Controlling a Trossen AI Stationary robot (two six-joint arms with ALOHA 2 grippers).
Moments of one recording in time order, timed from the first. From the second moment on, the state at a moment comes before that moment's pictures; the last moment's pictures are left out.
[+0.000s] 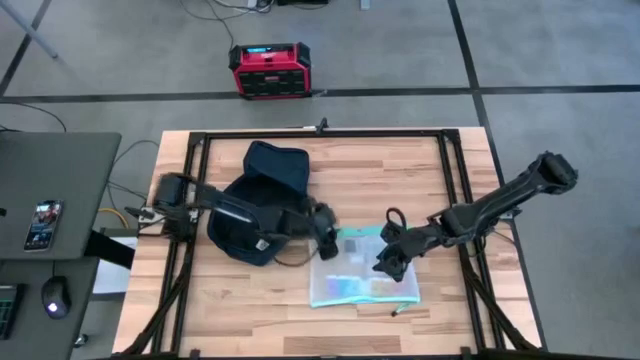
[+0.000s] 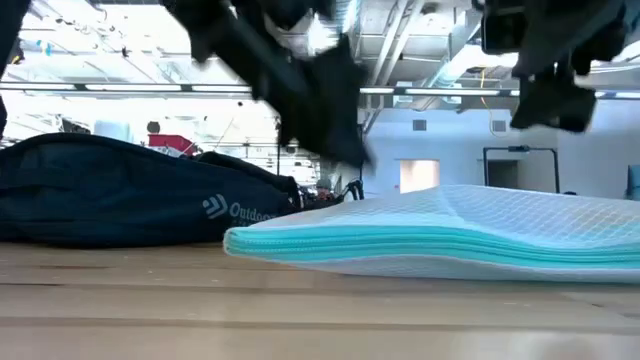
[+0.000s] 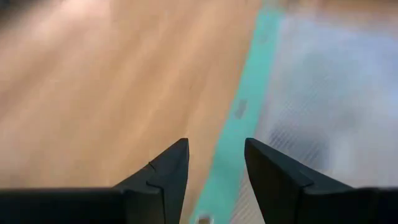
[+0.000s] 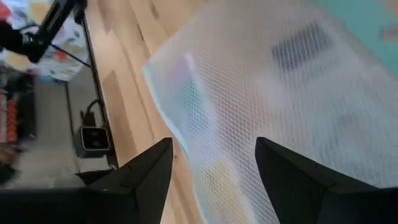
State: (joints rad) left arm -0.13 1.80 1.12 0.05 -0.38 -0.28; right arm 0.41 1.19 0.70 -0.27 0.07 0.96
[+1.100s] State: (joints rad) left arm -0.43 2.03 1.20 0.22 -0.37 -0.30; right arm 0.96 1.54 0.65 -0.36 0.47 1.09
